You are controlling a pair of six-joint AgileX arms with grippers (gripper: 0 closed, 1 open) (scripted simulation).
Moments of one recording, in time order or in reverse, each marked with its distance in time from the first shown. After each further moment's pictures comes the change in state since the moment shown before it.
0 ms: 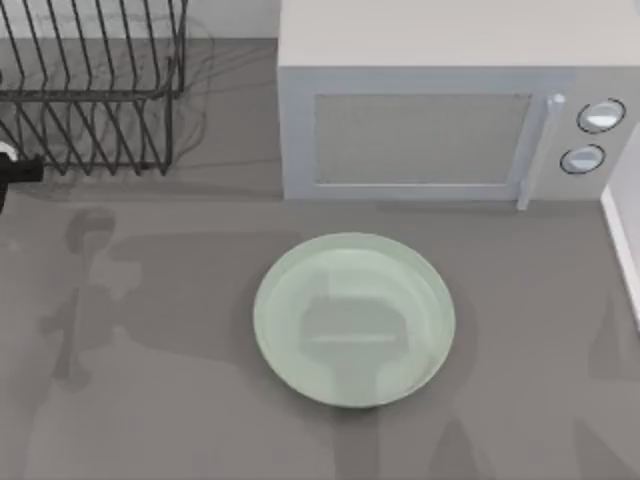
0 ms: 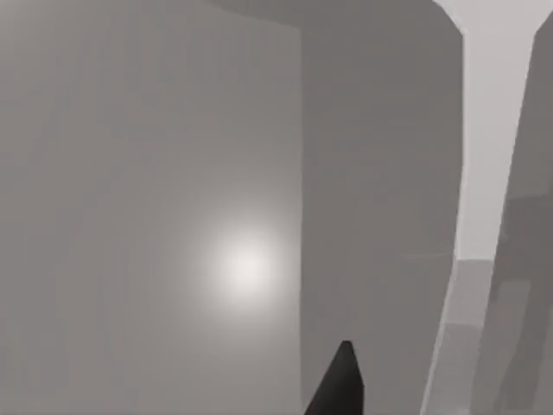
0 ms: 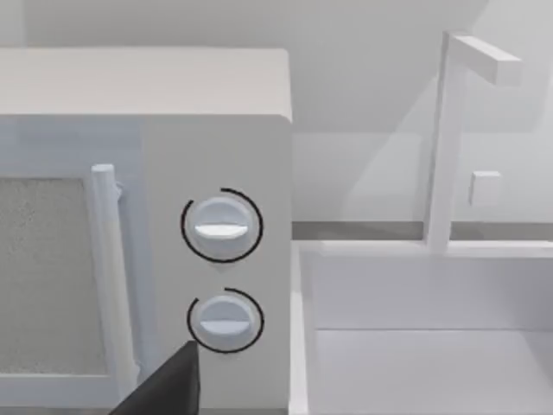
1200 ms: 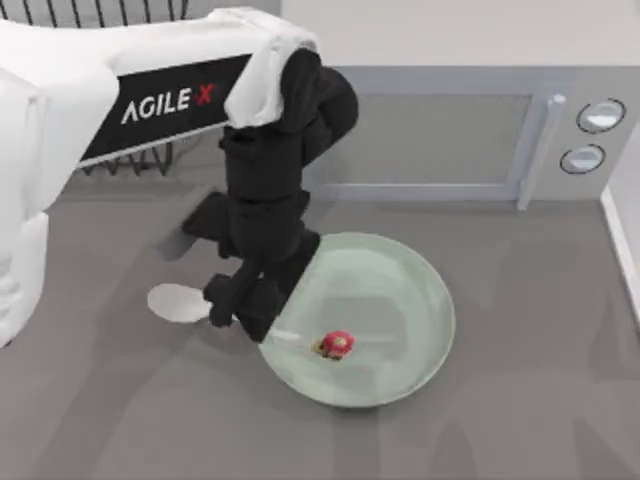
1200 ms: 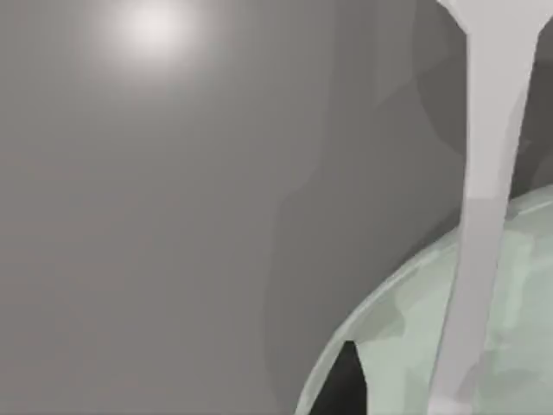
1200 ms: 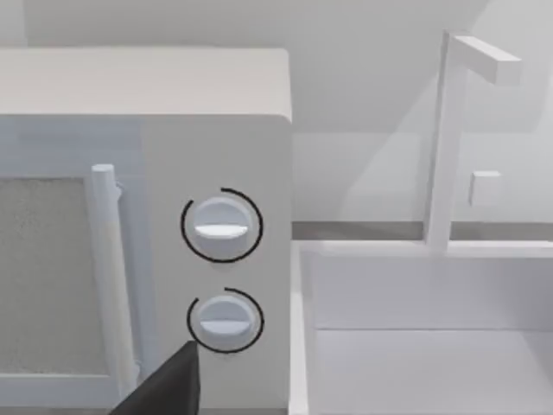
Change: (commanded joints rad) left arm -0.710 0.334 0.262 -0.194 0.095 -1.810; right arm 0.000 0.000 0.000 0.000 0.000 0.000
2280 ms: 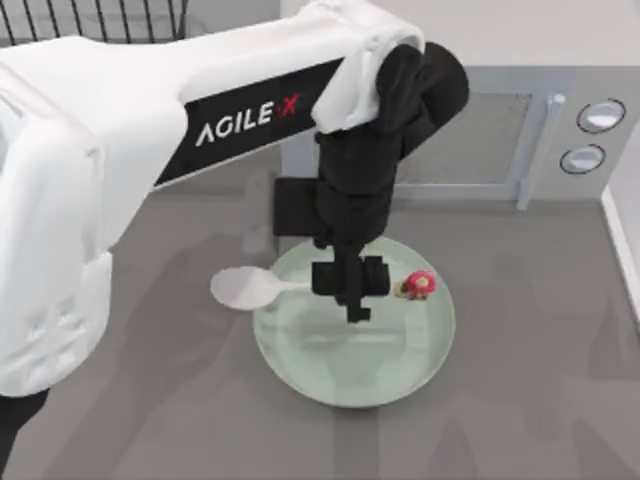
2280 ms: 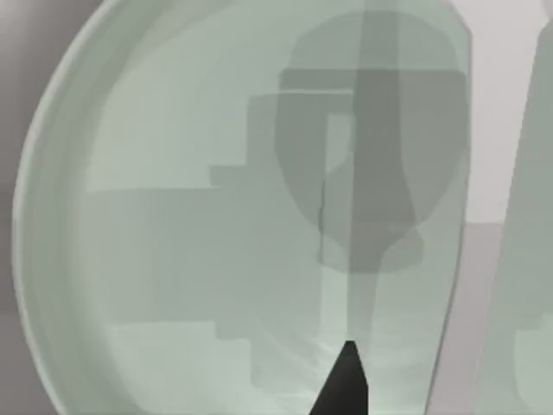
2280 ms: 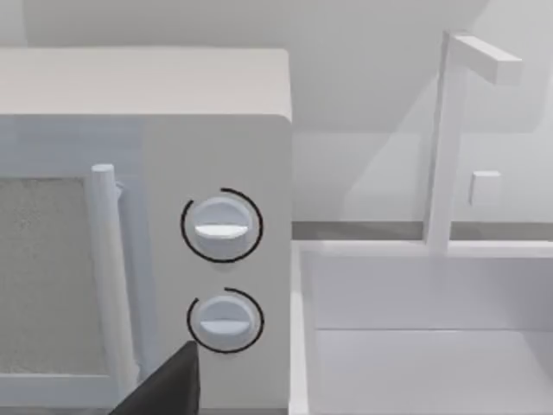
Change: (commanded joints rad) left arm -0.147 0.053 0.192 0.060 -0.135 -0.545; right arm 0.000 0.000 0.000 0.000 0.000 0.000
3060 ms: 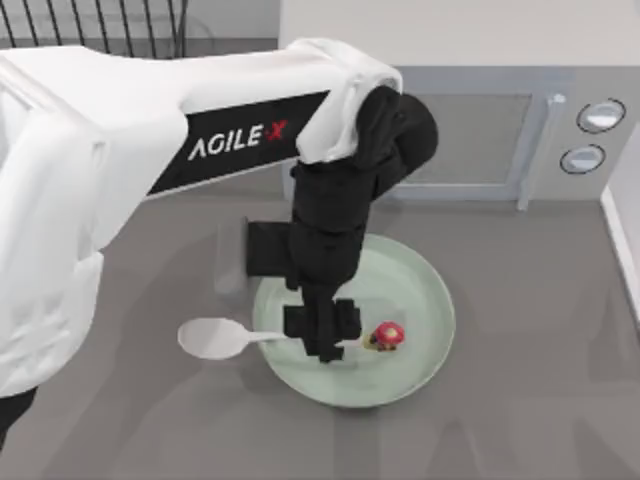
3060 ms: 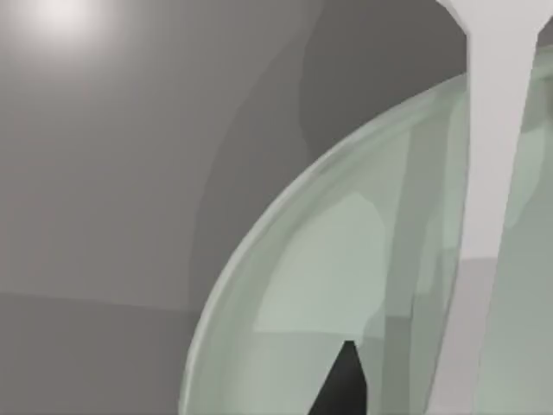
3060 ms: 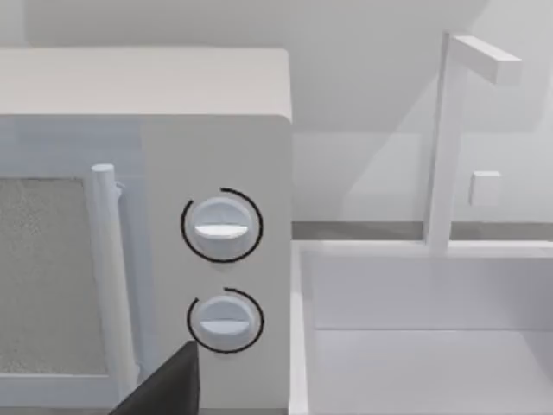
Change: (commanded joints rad) left arm 0.018 -0.026 -0.156 -0.015 0.055 -0.015; right arm 0.000 0.000 0.000 0.000 0.000 0.000
